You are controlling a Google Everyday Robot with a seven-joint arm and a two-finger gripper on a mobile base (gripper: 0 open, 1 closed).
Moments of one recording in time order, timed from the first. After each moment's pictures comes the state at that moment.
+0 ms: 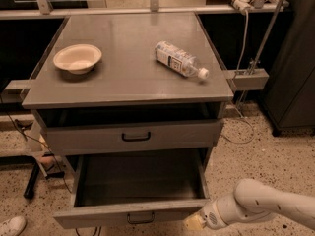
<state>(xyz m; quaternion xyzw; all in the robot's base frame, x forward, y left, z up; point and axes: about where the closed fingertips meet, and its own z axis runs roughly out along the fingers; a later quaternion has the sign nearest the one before) 0.374 -0.117 0.424 -0.29 0.89 0.34 0.11</state>
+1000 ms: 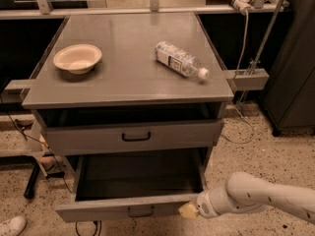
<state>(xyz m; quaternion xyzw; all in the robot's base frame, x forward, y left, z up) 0.415 -0.105 0.426 -0.29 0.90 0.31 0.14</state>
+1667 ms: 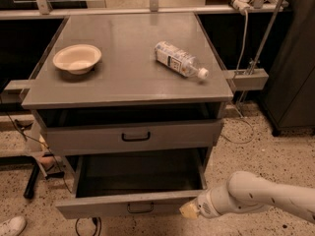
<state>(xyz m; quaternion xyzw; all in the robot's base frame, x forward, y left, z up) 0.413 -0.106 0.443 -0.29 0.90 0.30 0.15</state>
